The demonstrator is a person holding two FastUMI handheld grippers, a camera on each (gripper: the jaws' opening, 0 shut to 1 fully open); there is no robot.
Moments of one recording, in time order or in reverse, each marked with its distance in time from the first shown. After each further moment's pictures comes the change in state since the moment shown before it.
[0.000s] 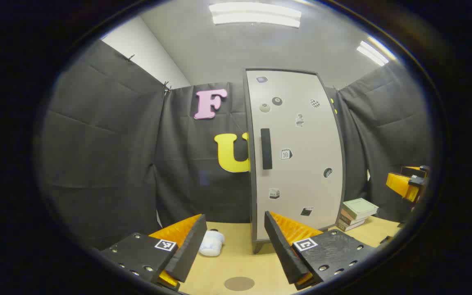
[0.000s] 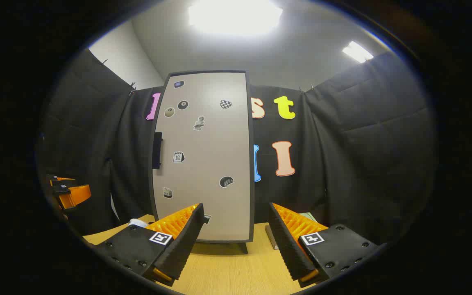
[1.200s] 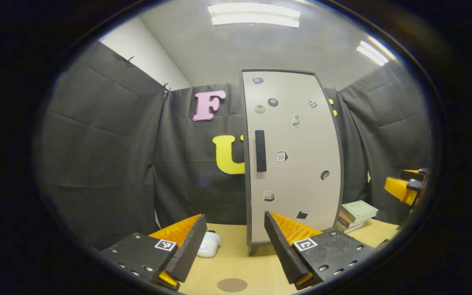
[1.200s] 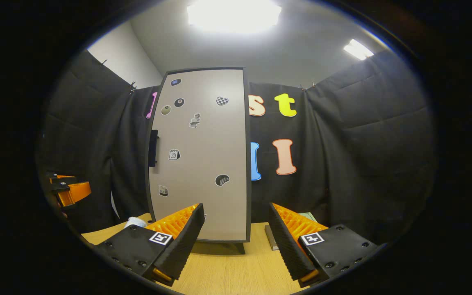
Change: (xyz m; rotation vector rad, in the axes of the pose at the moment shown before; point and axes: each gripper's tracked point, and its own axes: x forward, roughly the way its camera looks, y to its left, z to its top) left arm 0.004 -0.024 0.002 0.002 -0.007 0.014; right arm 0.014 -0.018 -0.007 0.011 0.019 0.029
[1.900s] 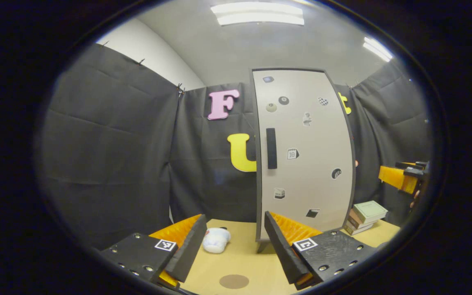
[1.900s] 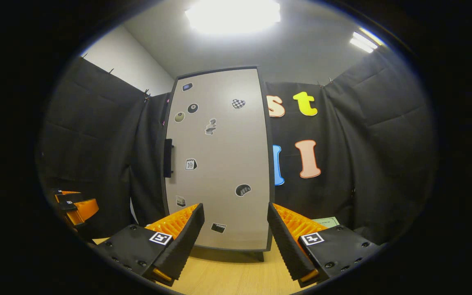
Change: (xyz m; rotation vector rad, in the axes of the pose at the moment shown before) left arm -0.014 0.012 -0.003 0.008 0.011 0.123; right arm 0.043 0.034 0.027 0.045 -0.024 0.162
